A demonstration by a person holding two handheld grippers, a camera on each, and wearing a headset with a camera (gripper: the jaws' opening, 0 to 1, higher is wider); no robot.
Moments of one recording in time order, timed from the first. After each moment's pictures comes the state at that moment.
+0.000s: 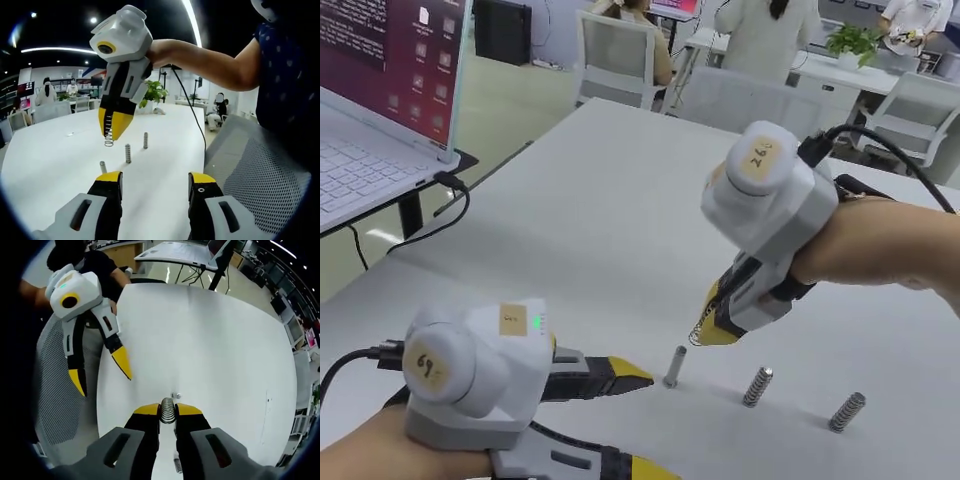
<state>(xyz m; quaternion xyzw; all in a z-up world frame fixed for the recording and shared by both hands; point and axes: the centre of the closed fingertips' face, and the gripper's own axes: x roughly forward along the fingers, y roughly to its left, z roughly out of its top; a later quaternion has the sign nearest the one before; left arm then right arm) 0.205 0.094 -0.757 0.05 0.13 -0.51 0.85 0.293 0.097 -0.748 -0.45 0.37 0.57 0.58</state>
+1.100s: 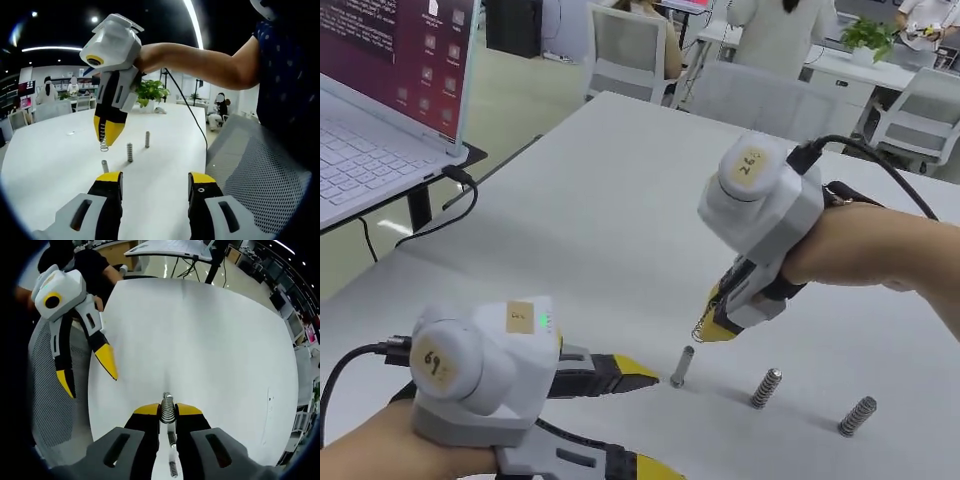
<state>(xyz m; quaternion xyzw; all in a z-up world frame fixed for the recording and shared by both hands) 0.208 0.096 -0.759 0.04 0.13 -0.51 0.85 0.311 0.102 -0.766 -0.45 0.39 0.56 0.57</state>
